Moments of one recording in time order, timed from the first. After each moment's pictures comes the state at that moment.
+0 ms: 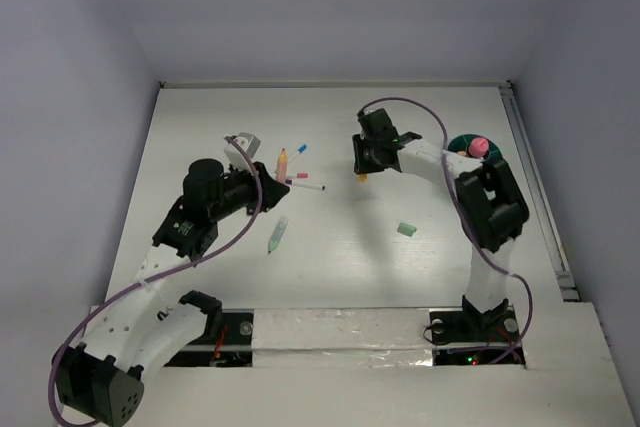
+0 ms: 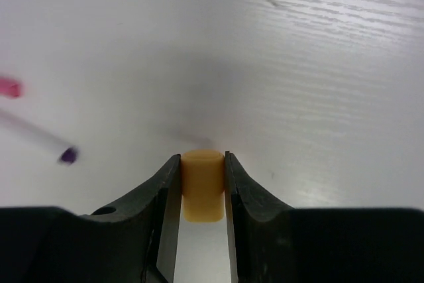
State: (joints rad) left arm -0.38 0.82 0.71 -0.21 0.38 -0.34; right arm 0.52 1.98 1.41 -0.35 0.10 0.31
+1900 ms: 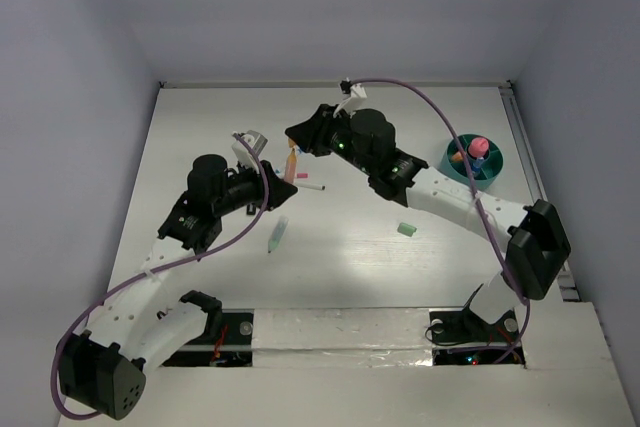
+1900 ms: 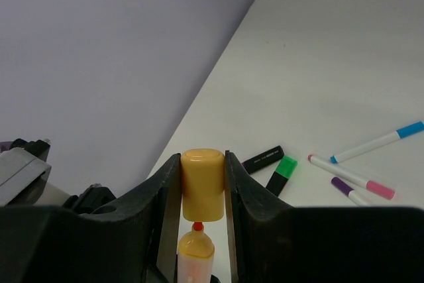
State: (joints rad) left arm -0.38 0.88 0.71 -0.14 0.49 -0.34; right arm 0.83 1.59 1.30 0.24 0.05 0.67
